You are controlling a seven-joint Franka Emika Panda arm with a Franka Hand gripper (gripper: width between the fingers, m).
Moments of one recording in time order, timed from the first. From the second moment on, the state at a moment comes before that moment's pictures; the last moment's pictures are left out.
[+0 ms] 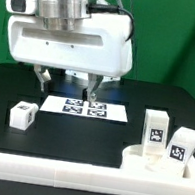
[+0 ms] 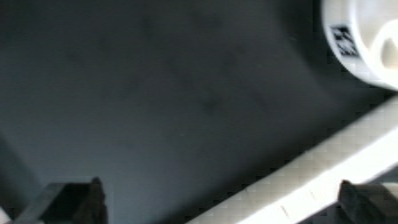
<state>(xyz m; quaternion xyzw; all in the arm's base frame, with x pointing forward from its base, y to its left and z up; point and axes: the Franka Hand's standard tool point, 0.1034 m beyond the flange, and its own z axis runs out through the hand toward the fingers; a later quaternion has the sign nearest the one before) 0.596 -0.069 0.107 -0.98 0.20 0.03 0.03</state>
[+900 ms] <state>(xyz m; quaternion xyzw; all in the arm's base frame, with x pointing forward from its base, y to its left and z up) 0.548 -0.172 0.090 -0.99 0.15 0.03 0.00</state>
